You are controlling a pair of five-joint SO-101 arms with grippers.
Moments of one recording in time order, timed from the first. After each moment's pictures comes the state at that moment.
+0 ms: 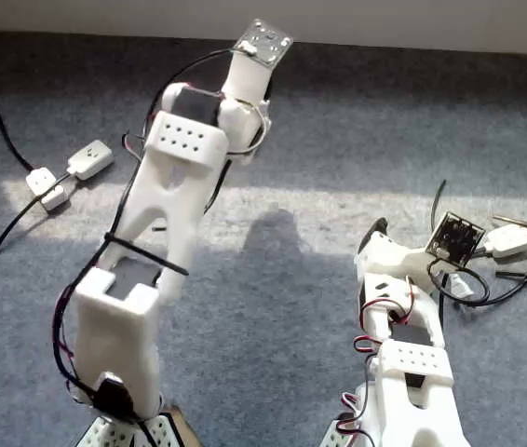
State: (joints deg) left arm 13.1 25.0 -34.6 77.6 -10.6; right arm 3.8 -50.1 87.8 -3.8 -18.2
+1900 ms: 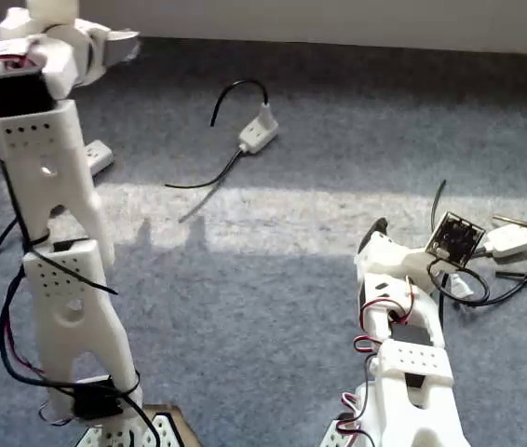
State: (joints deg) left arm -16.5 46.8 -92.9 81.6 -16.0; right arm 3.8 -50.1 87.8 -3.8 -18.2
